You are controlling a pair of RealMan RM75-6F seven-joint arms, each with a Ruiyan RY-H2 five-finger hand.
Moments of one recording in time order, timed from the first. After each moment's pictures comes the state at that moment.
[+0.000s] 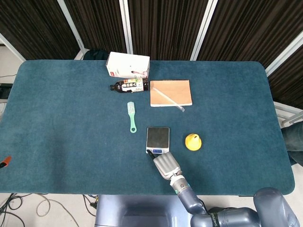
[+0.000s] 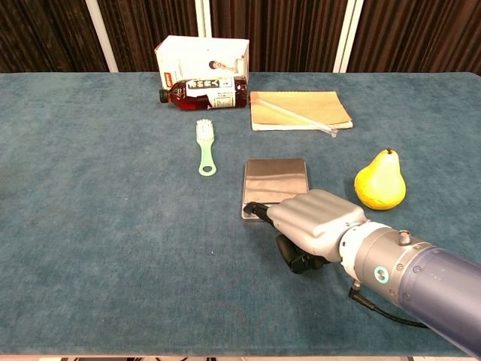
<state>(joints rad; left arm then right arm) -0.03 -1.13 -0.18 -1.68 1.22 1.53 0.10 0.75 -1.83 0.06 -1.65 -0.80 1.10 -0.92</state>
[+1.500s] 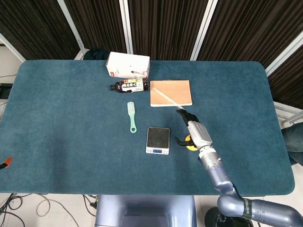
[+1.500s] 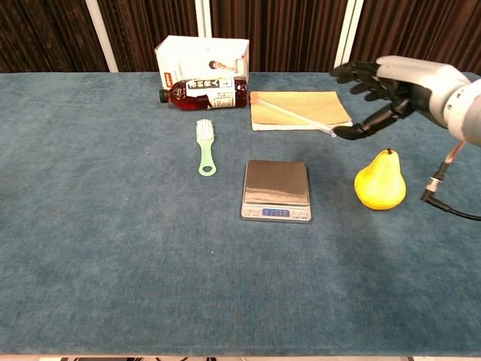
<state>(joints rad) -0.03 -1.14 -0.17 -1.68 1.23 1.54 0.12 0.61 -1.46 0.33 -1.74 -0.90 0.99 -0.12</state>
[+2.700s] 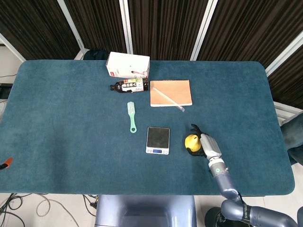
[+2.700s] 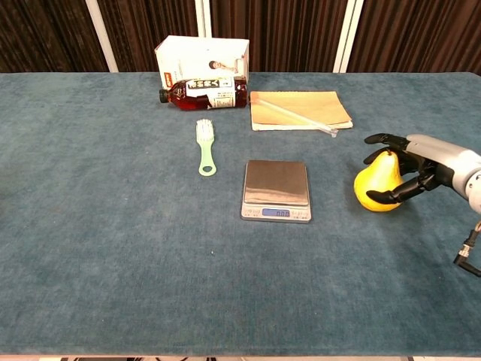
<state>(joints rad) -0.03 -1.13 -0.17 -1.69 1.23 1.54 0.13 0.52 -1.59 0.22 -1.49 -0.97 0.99 0.04</state>
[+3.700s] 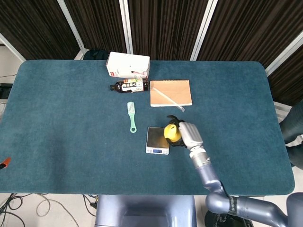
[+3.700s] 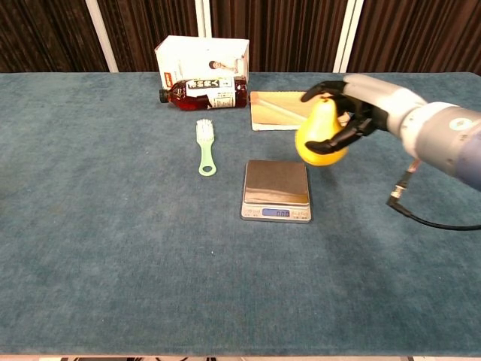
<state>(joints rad) -0.02 -1.12 -0.17 -1.69 1.22 1.54 0.10 0.68 -1.65 0.34 -1.62 -0.91 1.03 -0.22</state>
